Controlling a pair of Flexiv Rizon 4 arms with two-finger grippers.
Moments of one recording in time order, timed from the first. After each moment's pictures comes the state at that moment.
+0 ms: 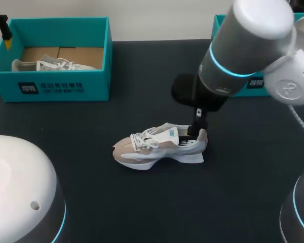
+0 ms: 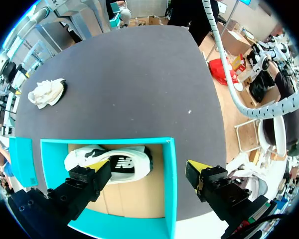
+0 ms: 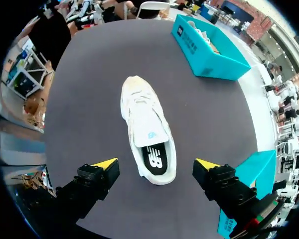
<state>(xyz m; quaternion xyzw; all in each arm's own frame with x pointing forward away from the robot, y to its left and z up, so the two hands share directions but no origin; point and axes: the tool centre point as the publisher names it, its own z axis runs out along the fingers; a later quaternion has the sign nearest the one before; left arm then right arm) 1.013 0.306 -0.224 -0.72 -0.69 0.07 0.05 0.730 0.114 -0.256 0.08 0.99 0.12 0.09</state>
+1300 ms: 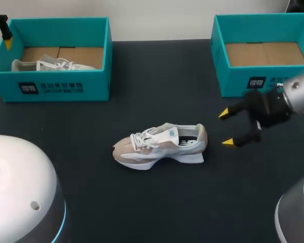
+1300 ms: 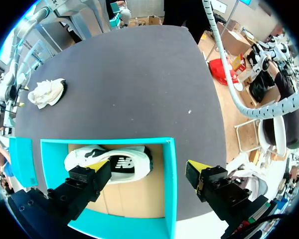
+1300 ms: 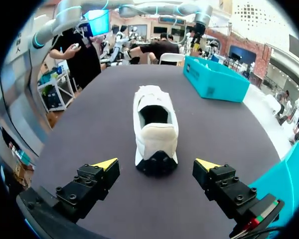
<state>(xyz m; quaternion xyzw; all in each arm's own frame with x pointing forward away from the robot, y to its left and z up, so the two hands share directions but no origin) 1.013 0.306 -0.224 -0.72 -0.69 0.07 0.05 0.742 0.020 -0.332 0.01 0.91 0.40 0.04</state>
